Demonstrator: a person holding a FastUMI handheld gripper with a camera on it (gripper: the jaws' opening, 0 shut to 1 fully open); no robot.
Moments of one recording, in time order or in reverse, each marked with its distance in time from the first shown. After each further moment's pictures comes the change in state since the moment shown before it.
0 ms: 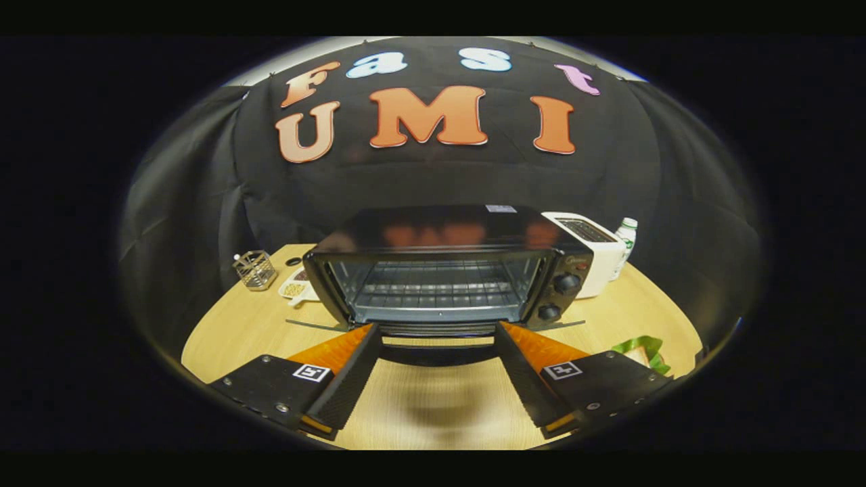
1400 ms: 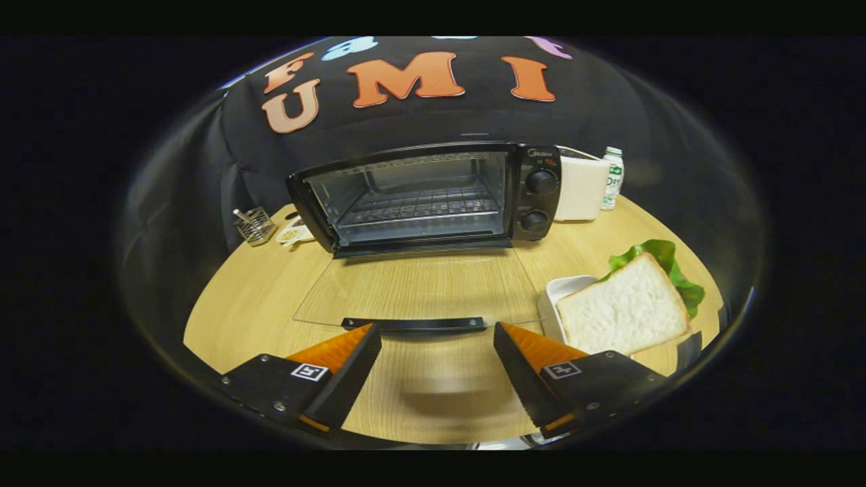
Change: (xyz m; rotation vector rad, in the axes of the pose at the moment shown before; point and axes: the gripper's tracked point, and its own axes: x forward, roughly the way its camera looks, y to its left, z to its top) arm -0.043 -0.044 -0.104 0.087 0.247 0.094
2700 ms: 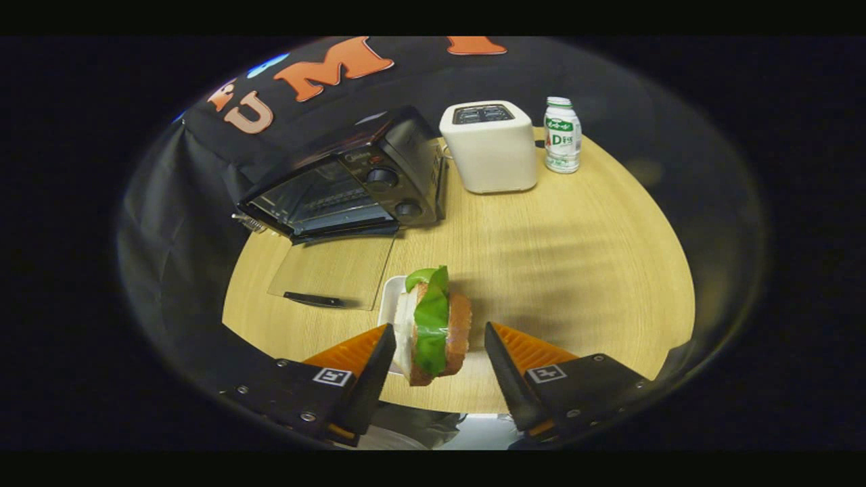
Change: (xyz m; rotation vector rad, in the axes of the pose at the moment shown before) arm -0.012 -0.174 0.024 0.049 0.355 0.173
